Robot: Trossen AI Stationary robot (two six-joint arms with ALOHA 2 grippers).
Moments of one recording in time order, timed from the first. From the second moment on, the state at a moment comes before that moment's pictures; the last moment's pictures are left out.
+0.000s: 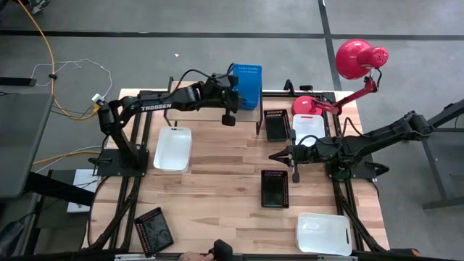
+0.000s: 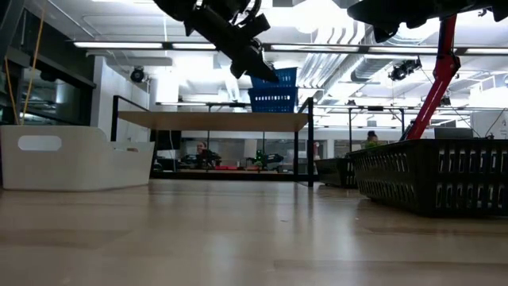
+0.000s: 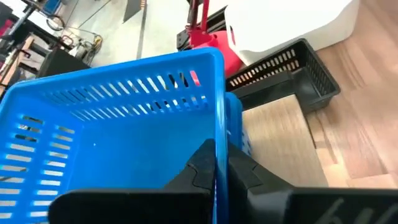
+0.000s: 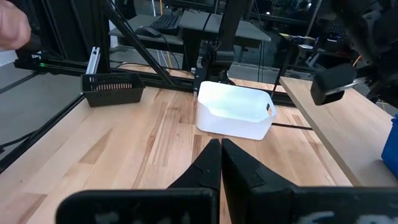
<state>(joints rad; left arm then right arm) 0.50 1.73 1.42 -0.23 0.01 0.73 0.26 0.89 0.51 0.22 0.24 -0.11</state>
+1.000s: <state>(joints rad) 0.36 1.73 1.42 -0.27 -0.22 0.63 0.26 0.89 0.51 0.22 0.24 -0.11</state>
